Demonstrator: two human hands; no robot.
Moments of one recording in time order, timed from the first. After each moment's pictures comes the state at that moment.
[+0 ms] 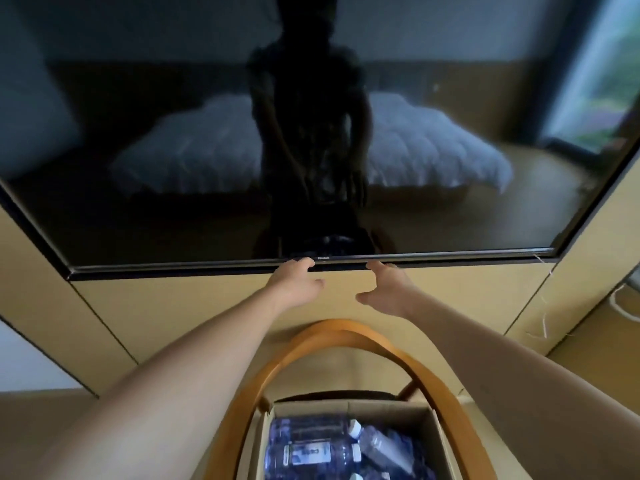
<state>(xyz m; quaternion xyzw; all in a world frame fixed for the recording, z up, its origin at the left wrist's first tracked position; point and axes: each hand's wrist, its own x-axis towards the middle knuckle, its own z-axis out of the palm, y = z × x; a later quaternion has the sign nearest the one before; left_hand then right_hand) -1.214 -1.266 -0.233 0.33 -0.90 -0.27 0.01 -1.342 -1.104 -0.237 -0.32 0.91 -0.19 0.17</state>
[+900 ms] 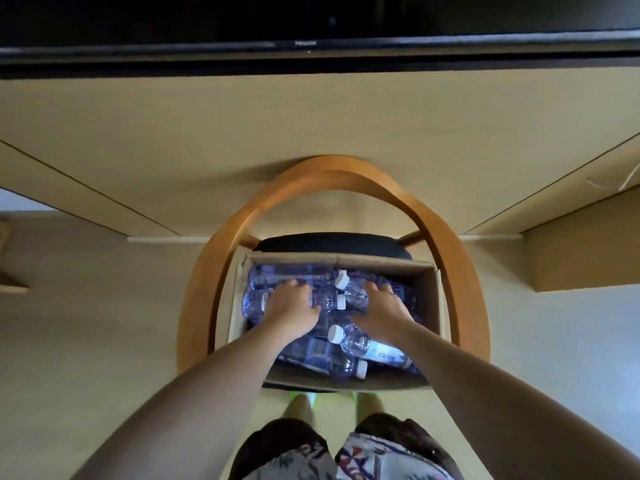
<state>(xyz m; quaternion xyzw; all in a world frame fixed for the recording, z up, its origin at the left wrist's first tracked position) -1.140 -1.141 -0.538 0.38 -0.85 -0.27 -0.26 -1.274 -0.999 -0.530 -0.26 0.85 -0.03 0.46</state>
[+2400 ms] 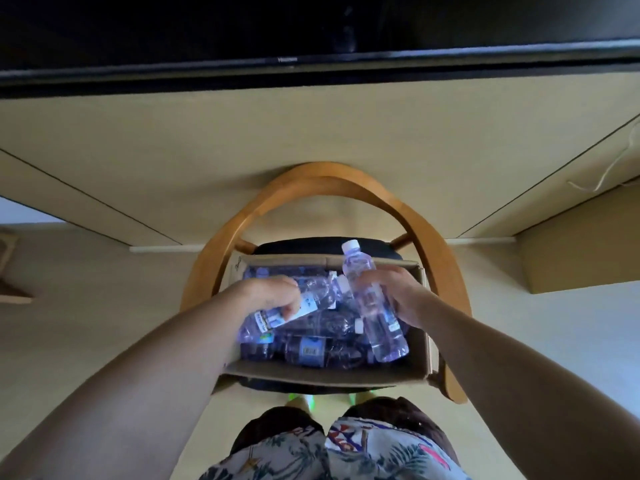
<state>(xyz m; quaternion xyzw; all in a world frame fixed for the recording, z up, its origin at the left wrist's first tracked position) -1.164 -1.181 -0.469 0.37 -0.69 -0.43 -0.44 -1.324 -0.982 -0.485 0.00 0.64 -0.46 0.61</state>
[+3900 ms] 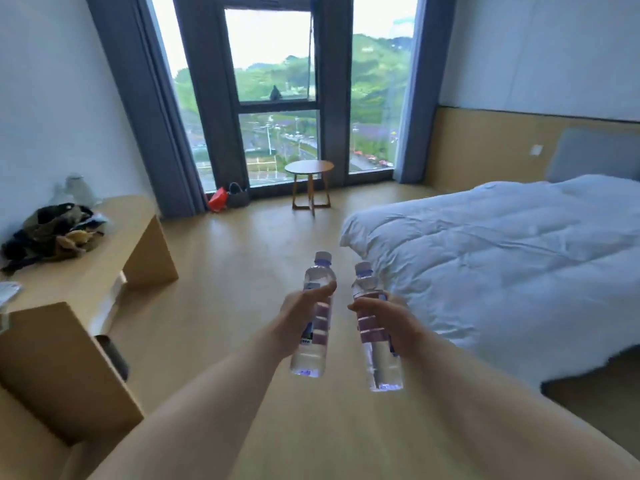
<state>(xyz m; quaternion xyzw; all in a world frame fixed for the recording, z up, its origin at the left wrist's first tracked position) -0.961 -0.488 -0.228 -0.32 -0.61 -0.52 -0.50 -0.789 -0.419 -0.230 0.41 0.53 -0.68 -0.28</state>
